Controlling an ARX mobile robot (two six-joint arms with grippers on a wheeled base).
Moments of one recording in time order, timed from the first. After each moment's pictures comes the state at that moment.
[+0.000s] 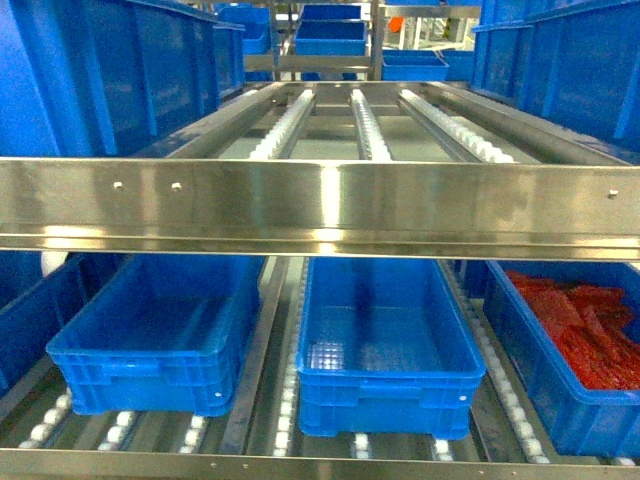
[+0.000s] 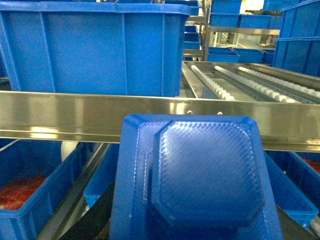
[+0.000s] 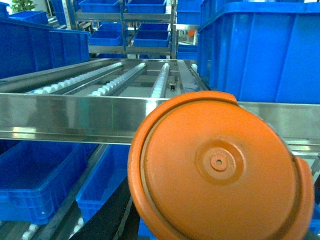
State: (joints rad) left arm 0.00 0.01 0.01 -0.01 0.00 0.00; right arm 0.00 0.01 0.01 -0.01 0.00 0.00
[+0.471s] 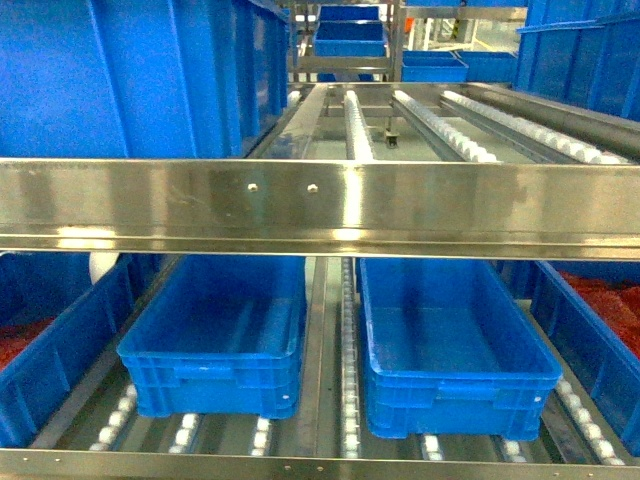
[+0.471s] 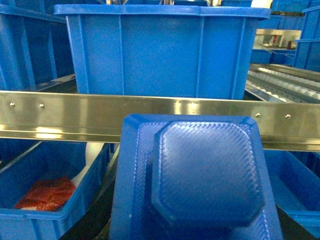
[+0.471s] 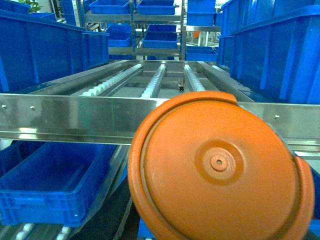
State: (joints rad) left arm 0.00 0.01 0.01 -0.01 0.00 0.00; right arm 0.00 0.01 0.01 -0.01 0.00 0.00
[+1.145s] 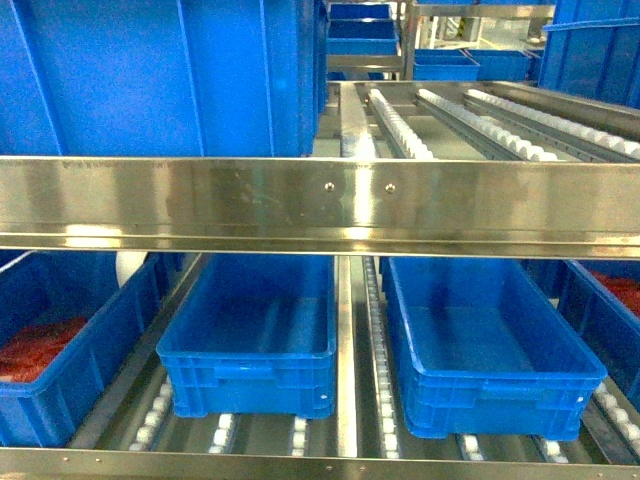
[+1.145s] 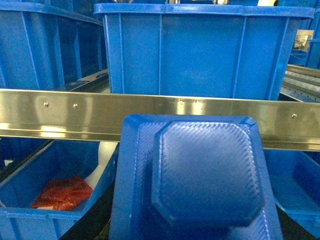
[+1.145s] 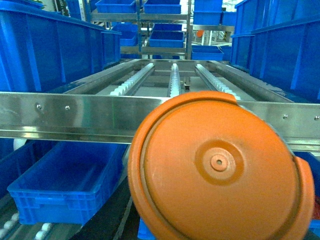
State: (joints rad) left arm 0.00 0.01 0.01 -0.01 0.00 0.00; right arm 0.00 0.01 0.01 -0.01 0.00 0.00
